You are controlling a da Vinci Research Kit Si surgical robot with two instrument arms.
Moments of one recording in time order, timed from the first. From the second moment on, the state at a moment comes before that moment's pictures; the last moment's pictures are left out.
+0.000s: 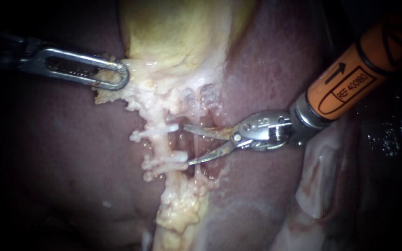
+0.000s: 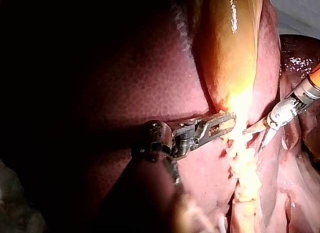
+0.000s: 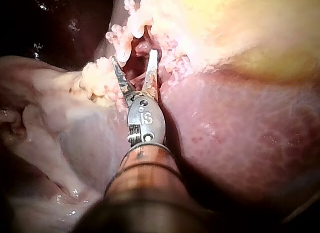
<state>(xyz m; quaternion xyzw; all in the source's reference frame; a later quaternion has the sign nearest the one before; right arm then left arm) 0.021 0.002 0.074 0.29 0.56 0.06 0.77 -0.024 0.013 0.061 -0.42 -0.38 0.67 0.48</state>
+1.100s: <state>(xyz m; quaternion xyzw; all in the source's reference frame) 0.029 0.001 0.071 0.34 0.57 0.10 0.74 -0.024 0.013 0.061 -0.42 -0.38 0.67 0.48</state>
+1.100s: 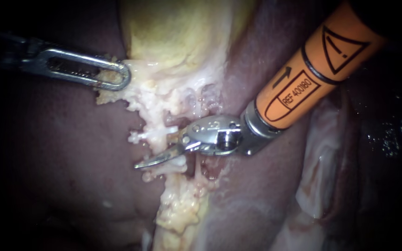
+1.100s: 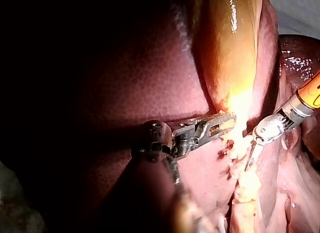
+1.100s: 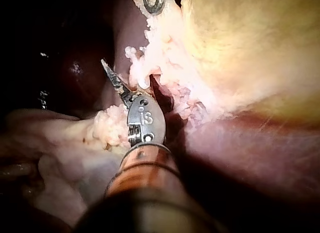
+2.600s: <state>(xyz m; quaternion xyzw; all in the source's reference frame) 0.032 -0.003 0.064 0.36 0.59 0.11 0.71 -0.024 0.013 0.061 -0.42 -0.38 0.67 0.48</state>
